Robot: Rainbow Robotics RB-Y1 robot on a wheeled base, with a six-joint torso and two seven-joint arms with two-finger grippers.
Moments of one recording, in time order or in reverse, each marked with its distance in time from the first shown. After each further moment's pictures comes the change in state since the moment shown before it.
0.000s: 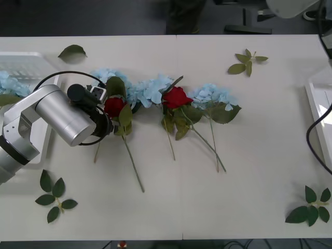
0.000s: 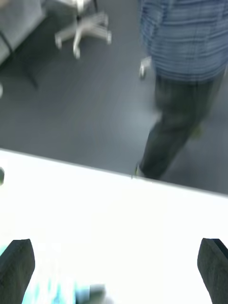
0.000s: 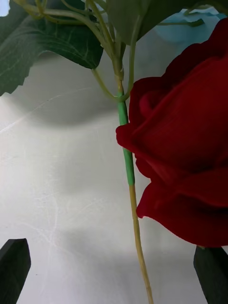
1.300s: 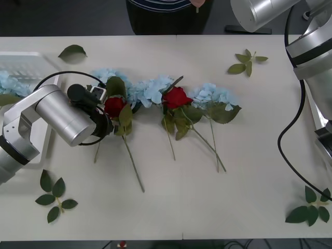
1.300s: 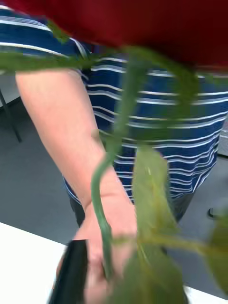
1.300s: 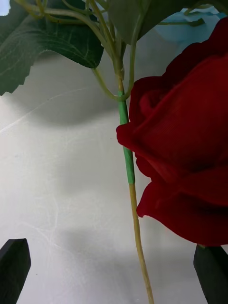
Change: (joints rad) right arm -0.009 0.158 0.000 0.096 0.430 -0.325 0.000; left arm 0.000 0.000 0.000 0.000 0.000 0.000 0.000
